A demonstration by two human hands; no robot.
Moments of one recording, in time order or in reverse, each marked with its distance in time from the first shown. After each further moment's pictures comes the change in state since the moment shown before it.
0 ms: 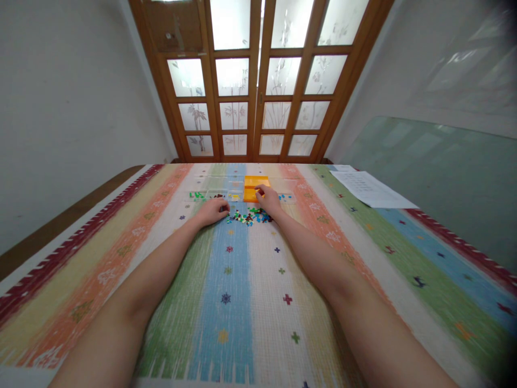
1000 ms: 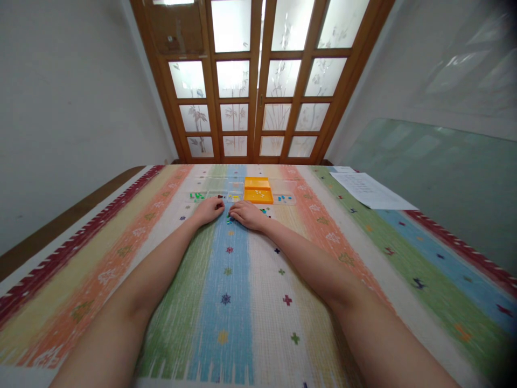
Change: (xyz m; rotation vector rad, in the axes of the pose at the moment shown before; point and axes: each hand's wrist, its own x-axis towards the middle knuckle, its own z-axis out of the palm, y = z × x) left_hand -0.003 -0.016 0.002 0.037 0.091 -0.129; right_hand -0.031 -0.065 0.019 -0.067 -0.481 -0.629
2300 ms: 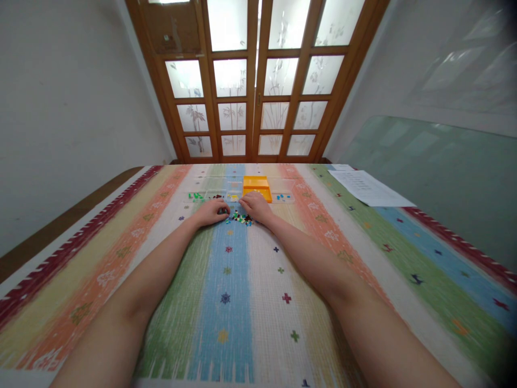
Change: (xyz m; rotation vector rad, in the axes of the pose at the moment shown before) left_hand -0.003 0.019 -0.013 -0.112 -0.153 0.205; right_hand -0.007 0.021 -0.012 -0.177 0.218 0.266
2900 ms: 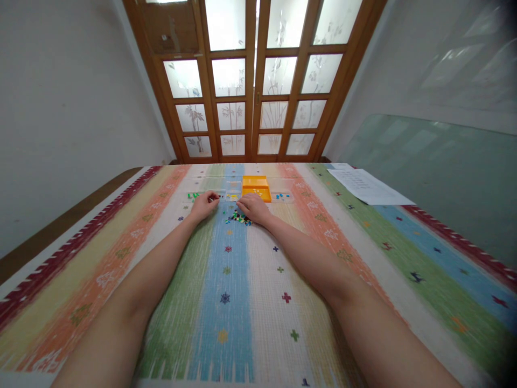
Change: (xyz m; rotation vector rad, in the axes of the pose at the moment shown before) left_hand 0.004 -0.037 0.014 -0.238 0.428 -0.353; right_hand -0.002 -0.005 0.001 0.025 -0.051 -0.037
